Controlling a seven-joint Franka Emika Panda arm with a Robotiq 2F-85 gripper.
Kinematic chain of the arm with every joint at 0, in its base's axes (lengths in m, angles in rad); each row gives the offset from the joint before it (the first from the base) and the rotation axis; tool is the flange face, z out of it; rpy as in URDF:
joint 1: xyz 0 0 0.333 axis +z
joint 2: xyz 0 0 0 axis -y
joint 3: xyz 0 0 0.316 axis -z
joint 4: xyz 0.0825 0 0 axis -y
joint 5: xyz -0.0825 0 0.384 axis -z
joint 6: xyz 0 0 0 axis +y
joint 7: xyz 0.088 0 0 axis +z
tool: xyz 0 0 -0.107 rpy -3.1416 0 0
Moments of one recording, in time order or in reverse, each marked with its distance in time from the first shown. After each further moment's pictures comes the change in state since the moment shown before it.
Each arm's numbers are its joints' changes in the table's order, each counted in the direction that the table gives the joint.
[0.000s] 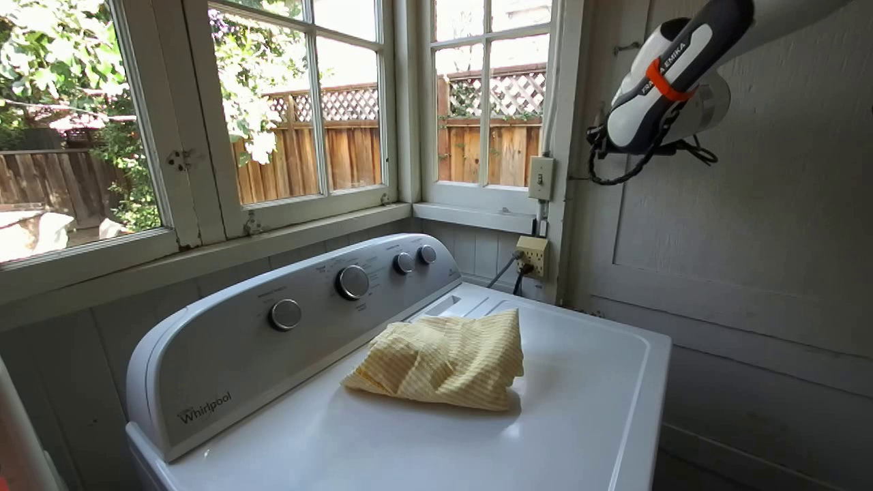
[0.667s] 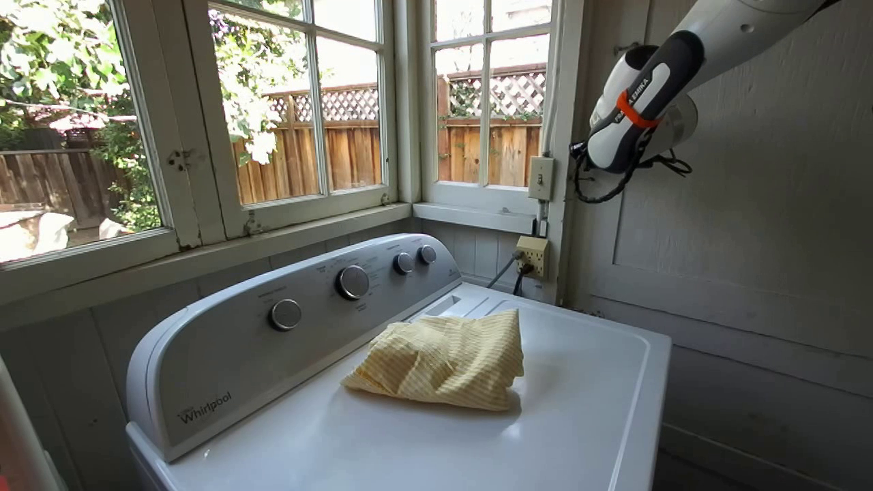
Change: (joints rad) arm 0.119 -0.154 0.116 0.117 0.024 0.000 -0.058
